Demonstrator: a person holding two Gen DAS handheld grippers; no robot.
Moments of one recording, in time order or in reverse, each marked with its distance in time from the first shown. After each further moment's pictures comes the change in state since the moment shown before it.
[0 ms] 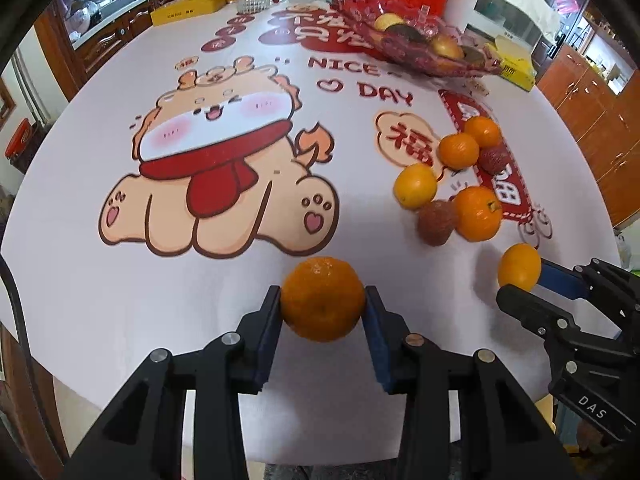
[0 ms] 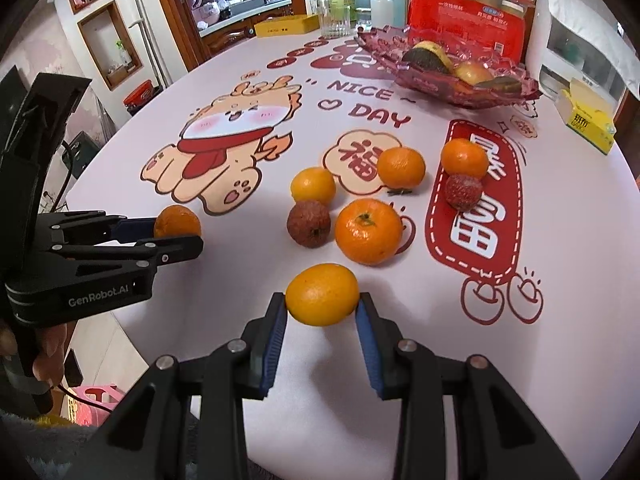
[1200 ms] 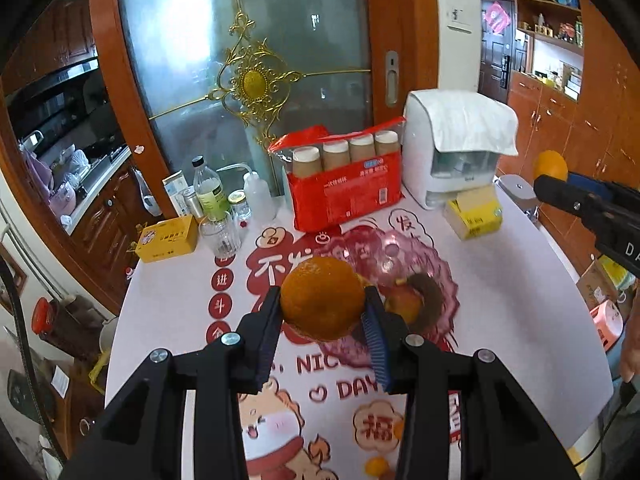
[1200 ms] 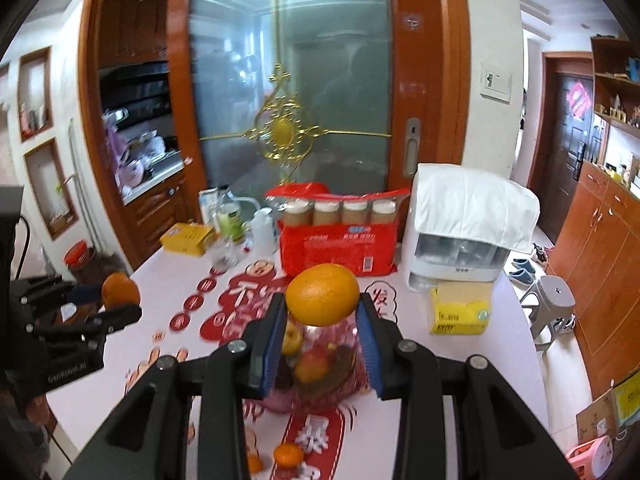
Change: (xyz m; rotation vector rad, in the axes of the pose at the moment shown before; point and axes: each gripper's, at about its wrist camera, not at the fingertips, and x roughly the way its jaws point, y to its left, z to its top) left arm -0.152 -0.085 0.293 0.266 -0.365 0.061; right arm -0.187 -0.146 0.256 0.164 -0.464 -0.248
